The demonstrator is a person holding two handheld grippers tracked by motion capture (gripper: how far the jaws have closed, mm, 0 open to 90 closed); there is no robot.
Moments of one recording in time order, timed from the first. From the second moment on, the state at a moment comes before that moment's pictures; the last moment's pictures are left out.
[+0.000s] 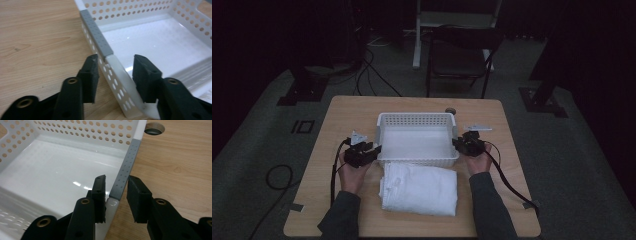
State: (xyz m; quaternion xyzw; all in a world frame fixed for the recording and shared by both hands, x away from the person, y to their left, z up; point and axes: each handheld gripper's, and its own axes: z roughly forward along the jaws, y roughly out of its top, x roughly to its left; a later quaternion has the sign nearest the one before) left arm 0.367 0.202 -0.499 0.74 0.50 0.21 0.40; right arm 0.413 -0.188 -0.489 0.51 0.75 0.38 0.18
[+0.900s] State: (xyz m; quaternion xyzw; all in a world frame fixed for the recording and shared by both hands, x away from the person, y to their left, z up) left arm 0.346 0.215 -0.473 0.72 0.49 0.22 0.44; right arm 0.381 -0.198 -0.464 0.47 0.75 0.40 0.22
